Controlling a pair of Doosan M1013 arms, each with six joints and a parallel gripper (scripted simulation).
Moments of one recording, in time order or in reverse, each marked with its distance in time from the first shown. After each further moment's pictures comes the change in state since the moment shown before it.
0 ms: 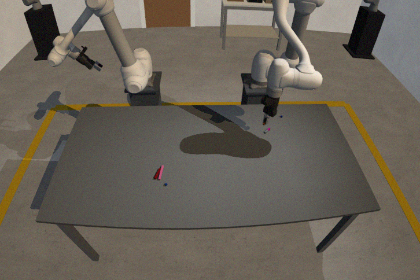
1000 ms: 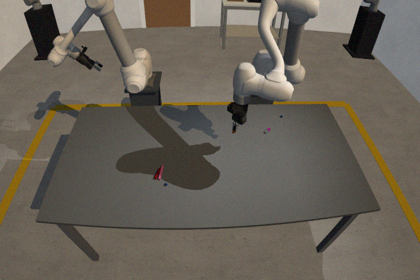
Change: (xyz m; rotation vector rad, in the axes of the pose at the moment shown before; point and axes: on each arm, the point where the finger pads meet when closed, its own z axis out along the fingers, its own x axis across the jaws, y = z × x) left arm 0.070 -0.195 -0.017 -0.002 -0.001 -0.055; right arm 0.000 0.000 0.000 0.000 0.000 0.000
